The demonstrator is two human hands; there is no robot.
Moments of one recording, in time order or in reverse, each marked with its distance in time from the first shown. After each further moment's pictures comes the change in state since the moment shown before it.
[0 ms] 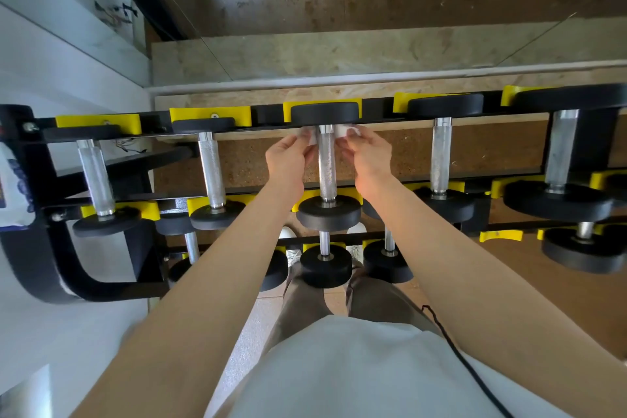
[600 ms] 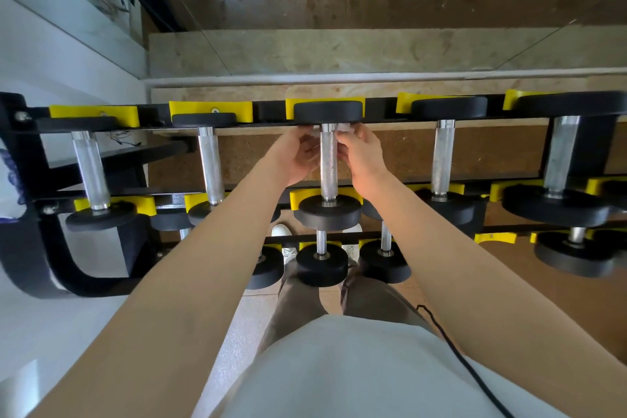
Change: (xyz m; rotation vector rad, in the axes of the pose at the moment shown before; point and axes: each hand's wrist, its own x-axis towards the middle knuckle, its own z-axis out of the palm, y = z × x) left_hand 0.039 0.012 -0.001 -0.039 -0.226 -0.406; right_hand 0.002 0.000 0.008 -0.167 -0.166 0.004
